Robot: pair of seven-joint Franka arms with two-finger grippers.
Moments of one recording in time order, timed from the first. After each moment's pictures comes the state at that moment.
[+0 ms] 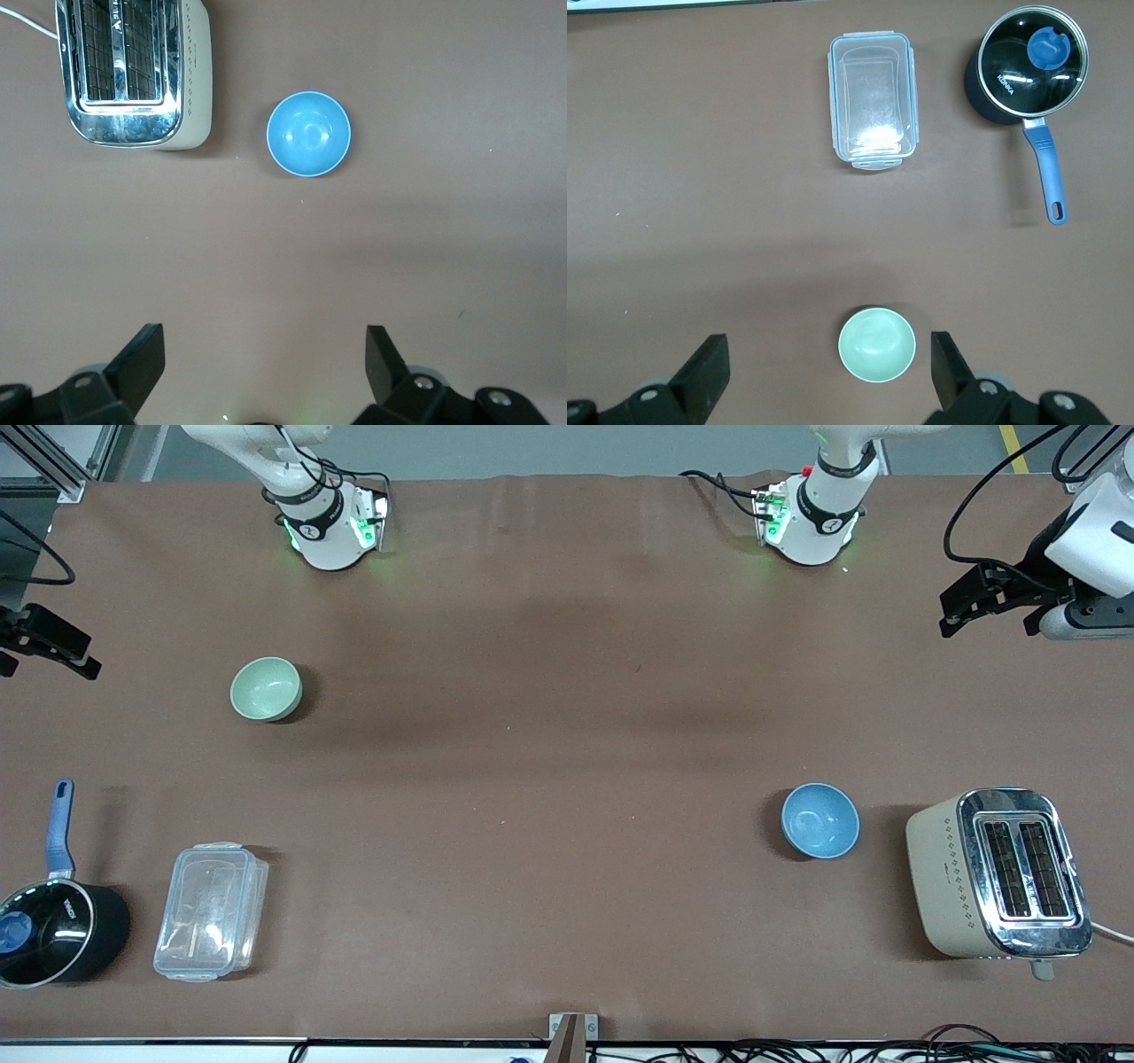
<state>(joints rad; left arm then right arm) -0.02 -0.06 -0.11 -1.57 0.01 1.51 -0.13 -0.03 0.01 -0.03 -1.49 0.01 1.58 0.00</state>
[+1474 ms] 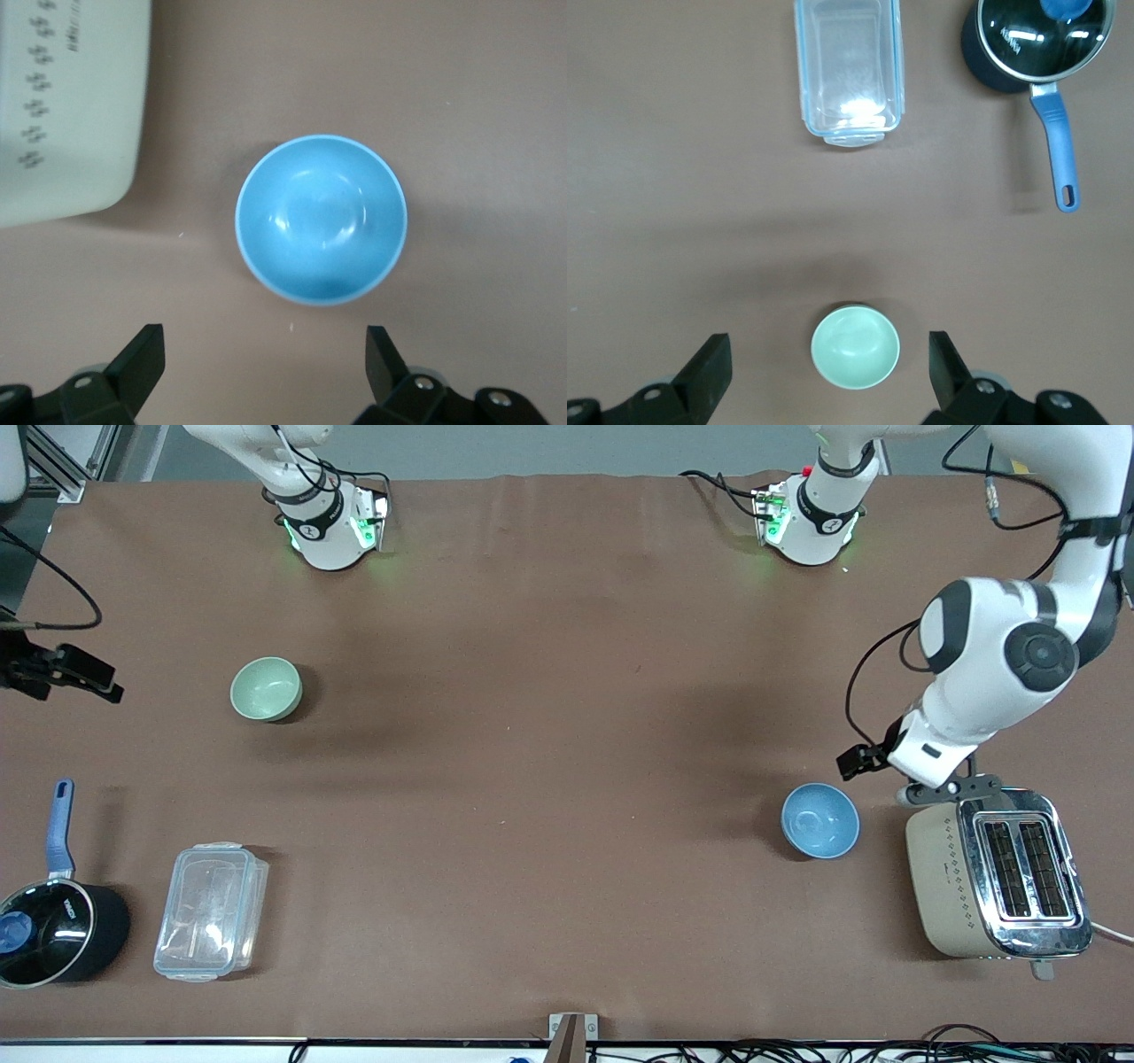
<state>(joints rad) -0.01 0.25 -0.11 -2.00 0.03 2.31 -0.27 -0.10 0.00 -0.04 -1.74 0.00 1.75 -0.09</state>
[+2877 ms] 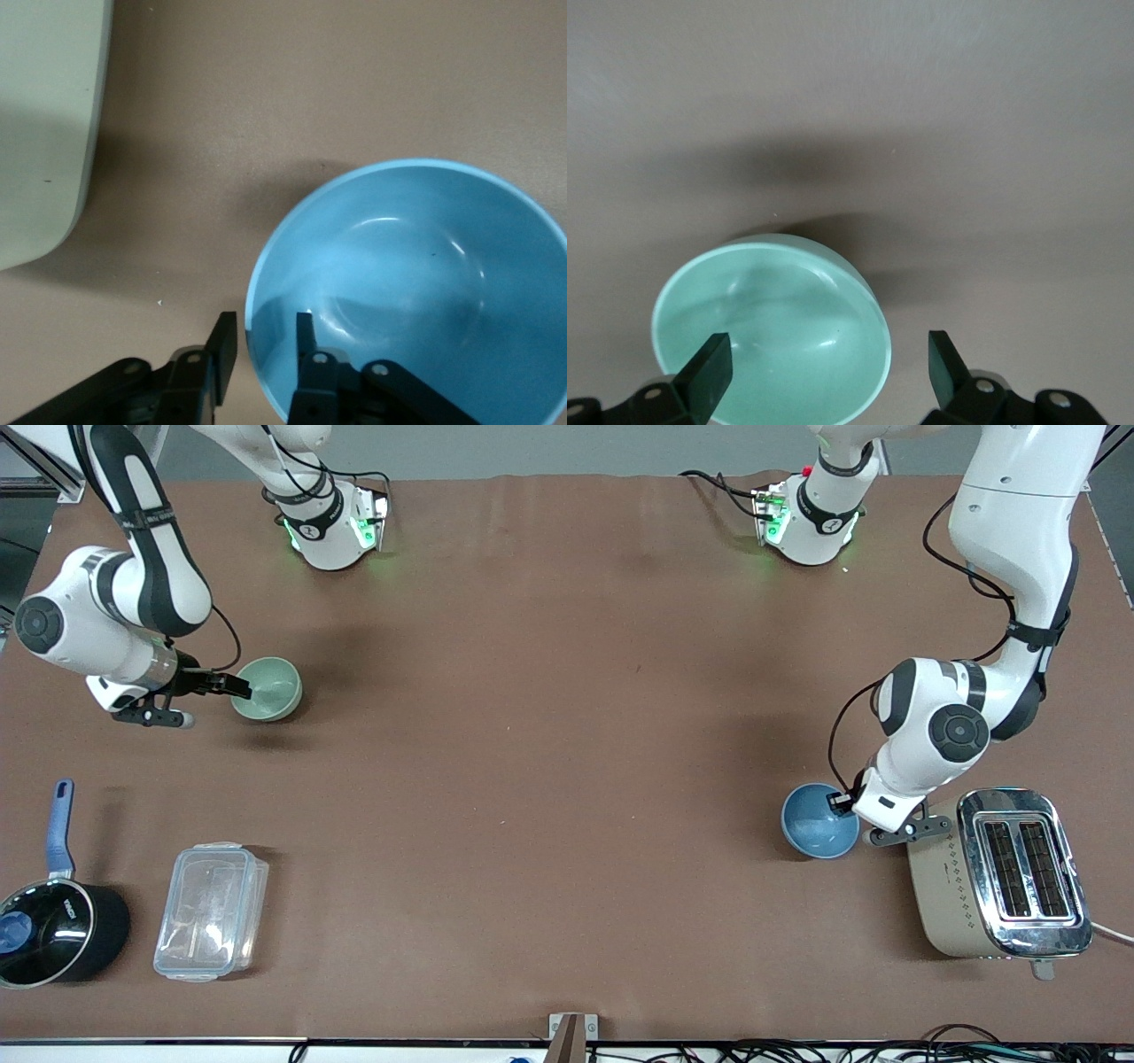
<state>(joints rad) 0.01 0.51 -0.10 -1.96 0.18 2.50 -0.38 -0.23 0.09 -0.04 -2.46 0.00 2.33 -0.15</state>
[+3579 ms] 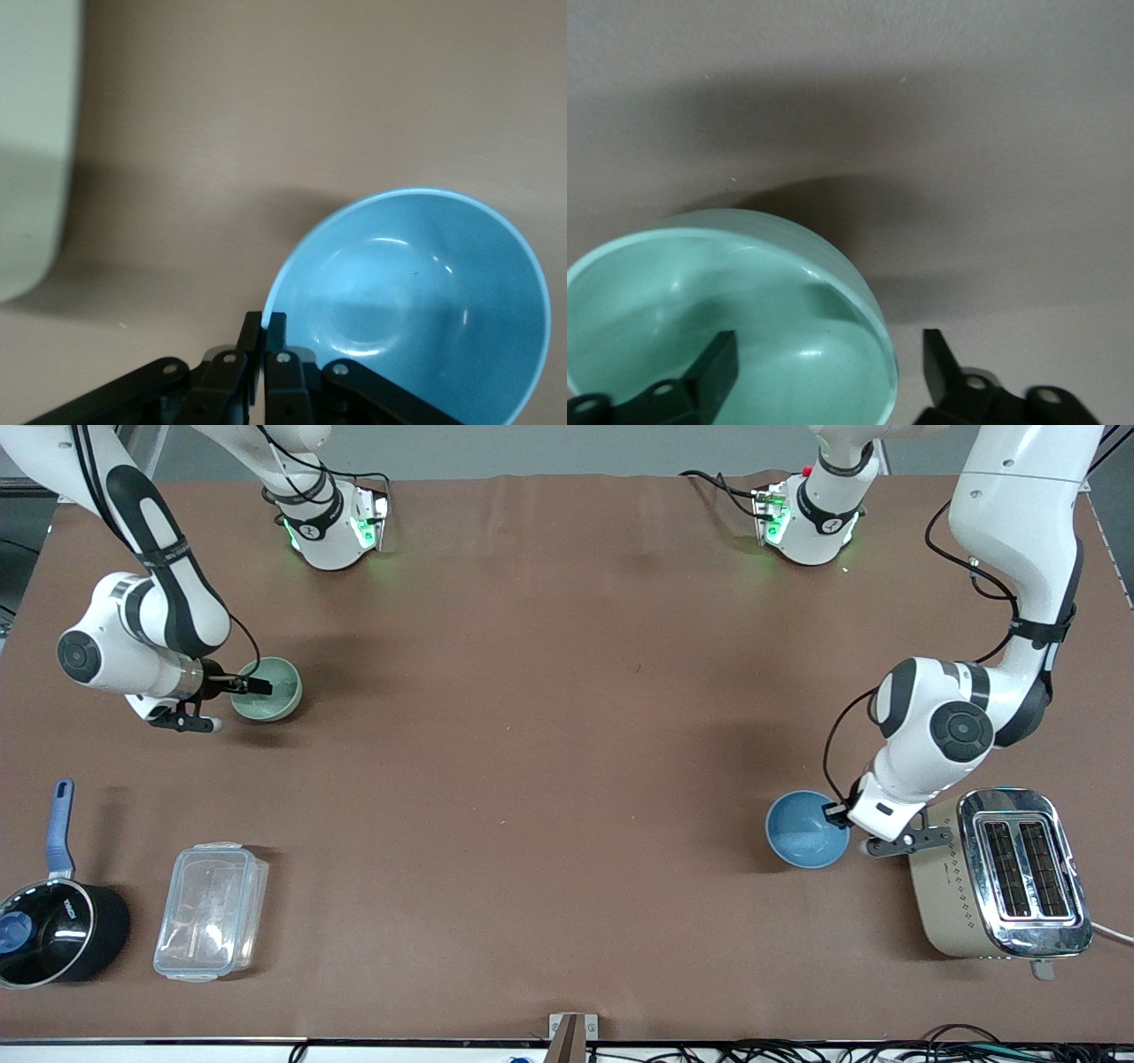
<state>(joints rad) 0.01 0.48 -0.18 -1.86 0.18 2.41 -0.40 -0.25 0.21 -0.04 -2.46 0.00 2.33 -0.15</state>
